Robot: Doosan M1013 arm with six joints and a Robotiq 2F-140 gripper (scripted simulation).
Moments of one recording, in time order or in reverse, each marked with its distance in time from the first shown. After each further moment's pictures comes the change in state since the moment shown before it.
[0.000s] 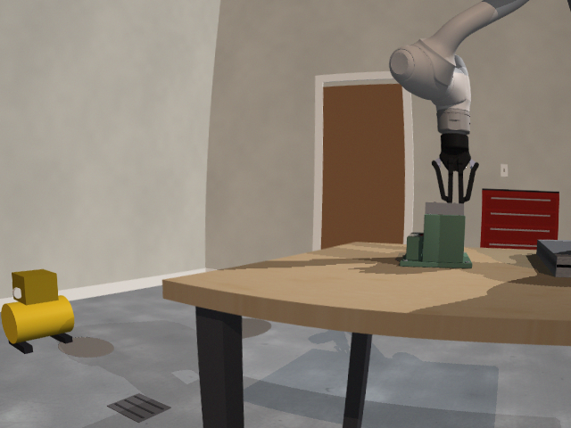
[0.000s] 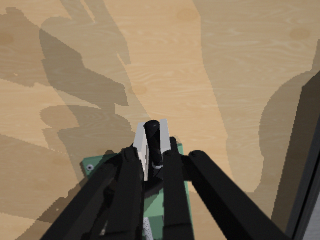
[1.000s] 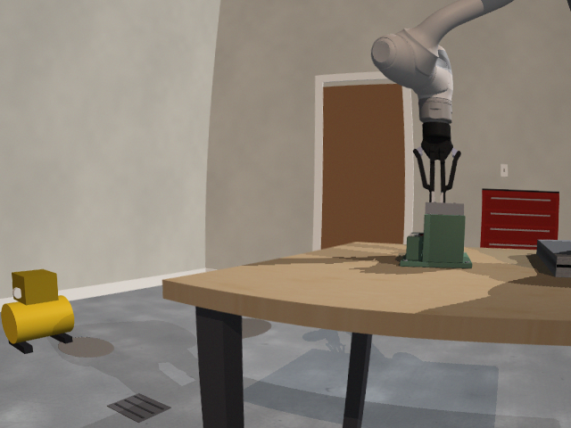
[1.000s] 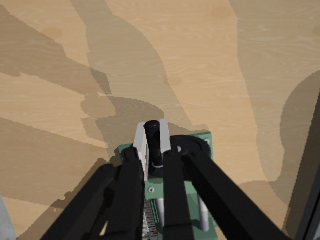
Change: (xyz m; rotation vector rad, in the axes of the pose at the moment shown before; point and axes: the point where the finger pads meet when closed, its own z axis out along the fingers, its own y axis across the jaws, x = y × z) arm 0.000 -0.048 -0.026 0.005 0.000 -0.001
